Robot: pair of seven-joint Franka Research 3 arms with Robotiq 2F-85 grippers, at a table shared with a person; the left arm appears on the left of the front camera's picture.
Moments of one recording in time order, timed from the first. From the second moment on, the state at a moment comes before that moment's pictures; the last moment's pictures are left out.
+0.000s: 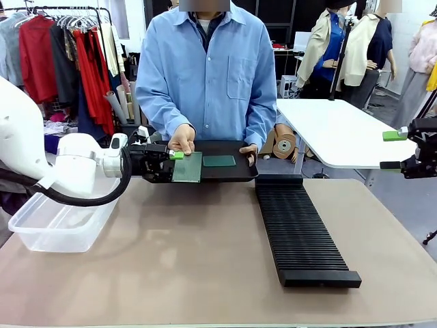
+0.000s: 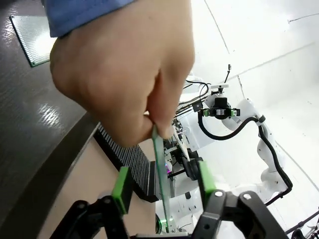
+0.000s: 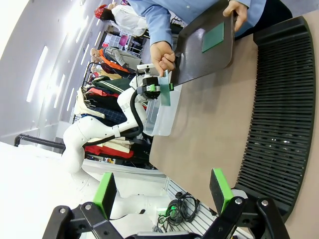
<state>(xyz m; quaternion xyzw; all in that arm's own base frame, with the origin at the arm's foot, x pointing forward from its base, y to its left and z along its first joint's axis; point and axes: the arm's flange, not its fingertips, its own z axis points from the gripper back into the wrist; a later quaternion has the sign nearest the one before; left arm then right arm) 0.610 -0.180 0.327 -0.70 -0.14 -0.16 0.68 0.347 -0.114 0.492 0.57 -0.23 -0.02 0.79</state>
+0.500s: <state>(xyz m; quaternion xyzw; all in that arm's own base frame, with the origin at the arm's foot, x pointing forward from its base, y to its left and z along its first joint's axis) 0.609 -0.180 0.326 -0.70 -0.14 -0.16 0.68 0.347 -0.114 0.492 0.57 -0.23 -0.02 0.79</state>
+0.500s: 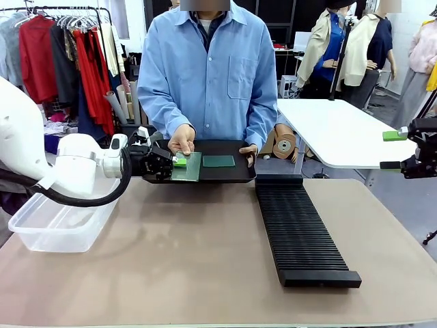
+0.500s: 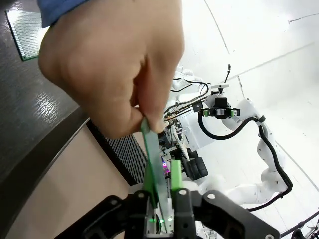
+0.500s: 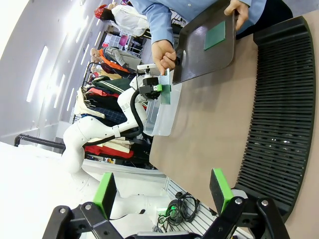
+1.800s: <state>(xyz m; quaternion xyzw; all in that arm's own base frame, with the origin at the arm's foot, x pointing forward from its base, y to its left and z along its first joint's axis) 0.607 -0.179 0.324 -0.70 -0.14 -0.16 0.68 0.347 -0.114 0.492 0.57 -0.23 -0.02 0.79</state>
